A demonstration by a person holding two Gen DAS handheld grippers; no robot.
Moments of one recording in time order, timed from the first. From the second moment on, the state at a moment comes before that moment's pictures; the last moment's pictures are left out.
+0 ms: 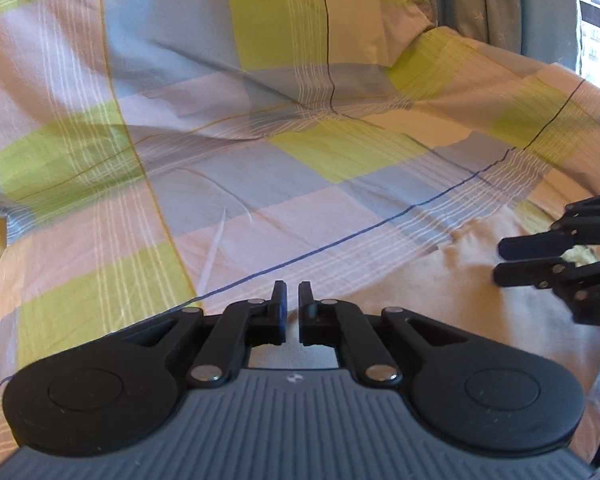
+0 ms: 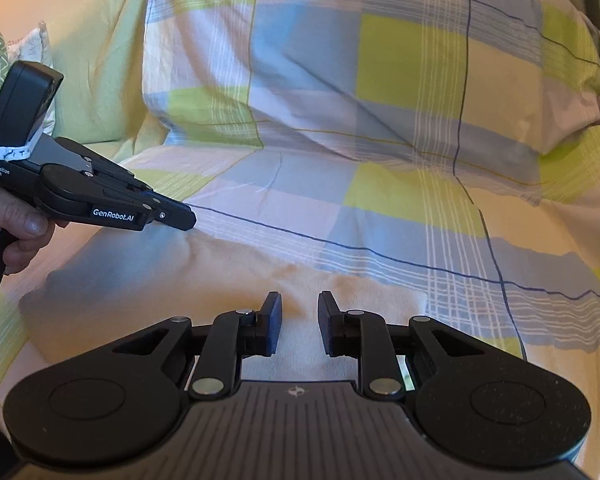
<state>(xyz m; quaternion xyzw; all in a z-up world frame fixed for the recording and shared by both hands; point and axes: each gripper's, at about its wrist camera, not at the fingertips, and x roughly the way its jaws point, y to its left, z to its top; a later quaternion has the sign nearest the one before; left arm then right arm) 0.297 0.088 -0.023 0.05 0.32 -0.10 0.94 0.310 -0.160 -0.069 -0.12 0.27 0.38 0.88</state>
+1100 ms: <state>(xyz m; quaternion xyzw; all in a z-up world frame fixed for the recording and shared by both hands) 0.279 0.070 -0.028 0.11 0.32 -0.11 0.93 0.301 -0.180 -0.078 -0.10 0.30 0.31 0.90</state>
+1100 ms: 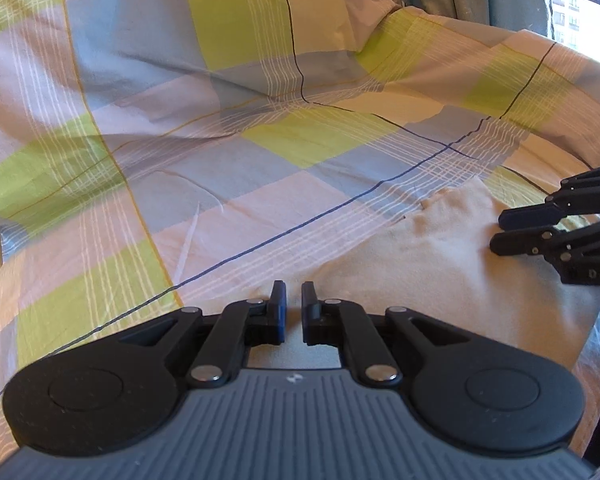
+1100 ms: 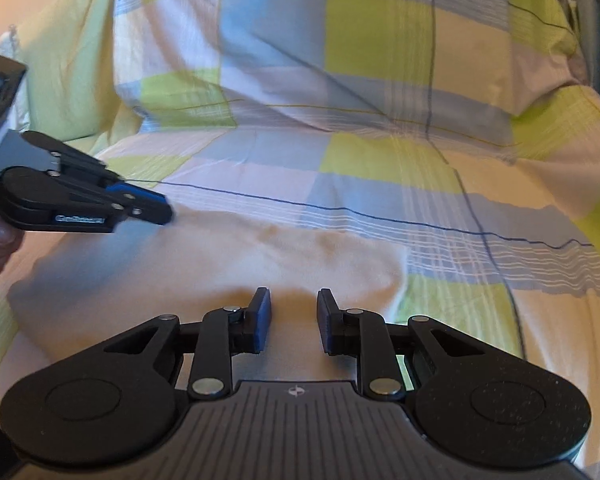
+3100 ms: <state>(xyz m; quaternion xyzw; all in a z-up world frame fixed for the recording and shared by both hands) 0.270 0.056 -0.040 0.12 0.33 -0.14 0.93 0.295 -0.133 -0.065 -0.15 0.29 0.37 0.87</state>
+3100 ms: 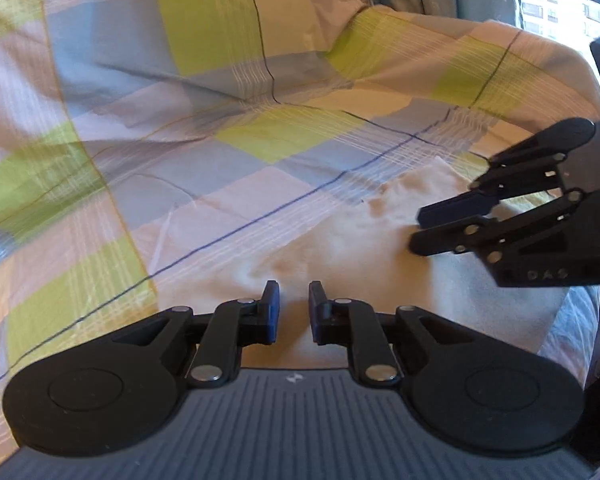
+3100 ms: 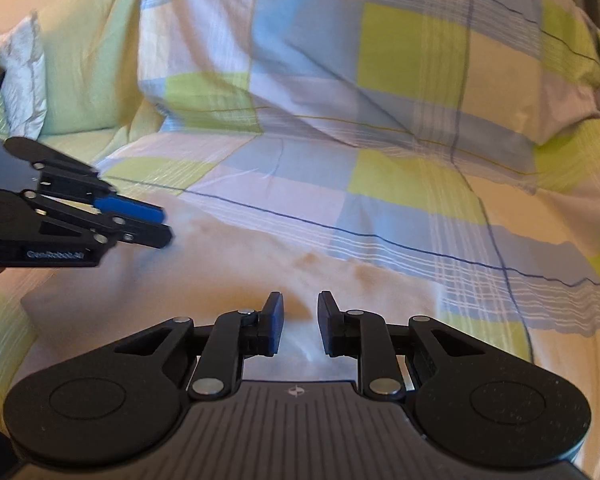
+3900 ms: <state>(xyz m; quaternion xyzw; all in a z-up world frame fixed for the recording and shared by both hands) 0.234 0.072 -0.026 0.12 0.33 -0.10 0.93 0.281 -0.198 -0.044 -0.10 0.30 0.29 0.90</state>
